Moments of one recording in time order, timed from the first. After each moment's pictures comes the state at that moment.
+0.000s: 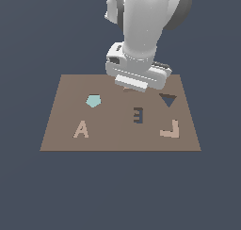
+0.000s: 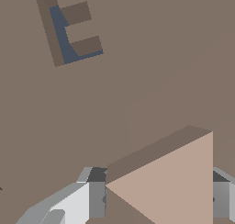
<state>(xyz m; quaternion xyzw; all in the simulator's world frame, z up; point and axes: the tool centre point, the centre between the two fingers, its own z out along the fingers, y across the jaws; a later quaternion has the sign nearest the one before) -0.085 0.050 0.031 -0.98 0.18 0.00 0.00</state>
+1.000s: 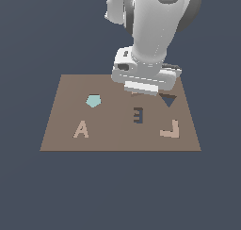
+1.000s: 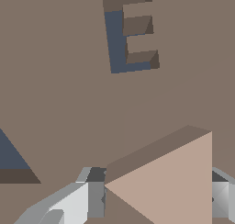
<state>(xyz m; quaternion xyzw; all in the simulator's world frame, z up) -0.067 0.071 0.033 -0.99 0.10 0.00 0.00</state>
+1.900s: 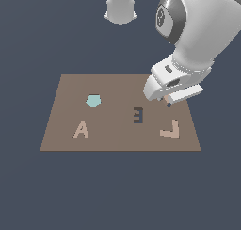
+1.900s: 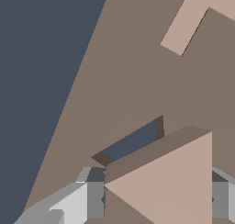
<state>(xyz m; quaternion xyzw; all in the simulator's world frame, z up) -0.039 0.170 0.040 -0.98 -0.19 0.00 0.00</state>
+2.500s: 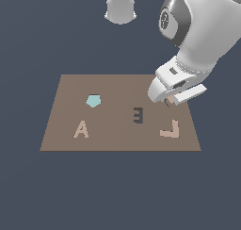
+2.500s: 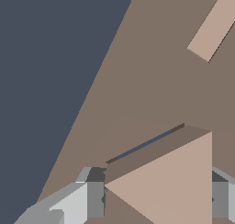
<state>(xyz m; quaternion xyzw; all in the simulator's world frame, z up) -0.040 0.182 0.035 -0.98 -0.22 0.00 0.00</state>
